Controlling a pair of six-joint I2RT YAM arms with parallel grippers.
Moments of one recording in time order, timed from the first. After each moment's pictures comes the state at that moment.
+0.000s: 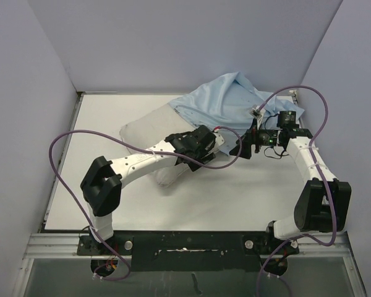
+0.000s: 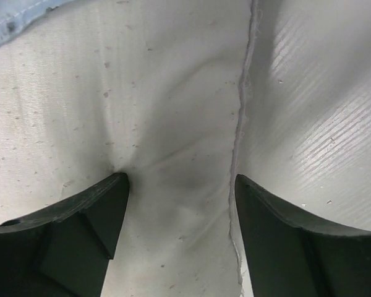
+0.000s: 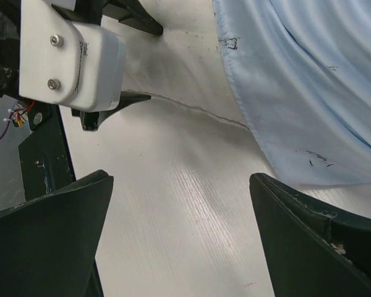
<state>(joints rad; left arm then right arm) -0.95 1.85 1.56 -0.71 -0.35 0.19 -0.06 1.45 1.11 -0.64 -1.14 -0.46</state>
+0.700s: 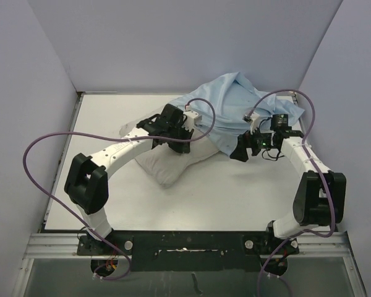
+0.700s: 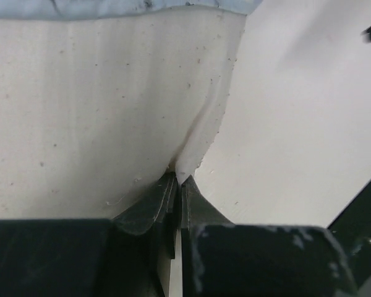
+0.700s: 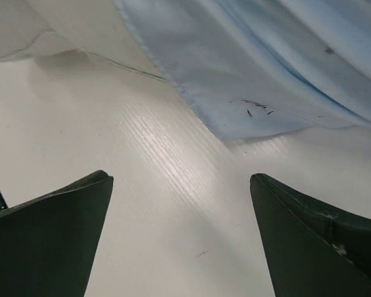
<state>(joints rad) -0.67 1.77 1.47 -0.59 0.24 -0.06 -0.03 1.50 1.06 -0.58 -0.87 -0.49</state>
